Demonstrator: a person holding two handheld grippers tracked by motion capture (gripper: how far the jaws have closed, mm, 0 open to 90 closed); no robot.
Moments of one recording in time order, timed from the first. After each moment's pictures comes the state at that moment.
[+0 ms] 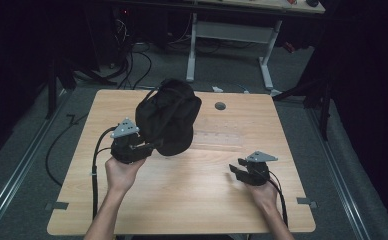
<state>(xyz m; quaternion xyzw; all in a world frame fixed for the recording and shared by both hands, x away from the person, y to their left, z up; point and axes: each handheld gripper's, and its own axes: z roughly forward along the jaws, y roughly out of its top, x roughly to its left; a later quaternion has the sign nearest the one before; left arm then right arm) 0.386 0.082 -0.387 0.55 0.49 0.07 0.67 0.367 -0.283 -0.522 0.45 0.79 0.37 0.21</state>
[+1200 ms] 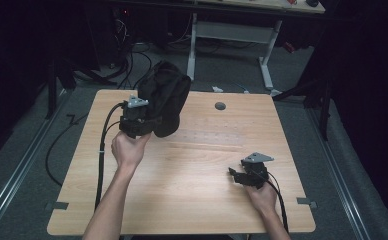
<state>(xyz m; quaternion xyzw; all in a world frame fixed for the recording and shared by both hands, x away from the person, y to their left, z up) 0.451 0.059 -0.374 0.54 0.56 0.17 0.60 0.370 -0.283 -0.531 0.46 0.79 0.33 0.21</state>
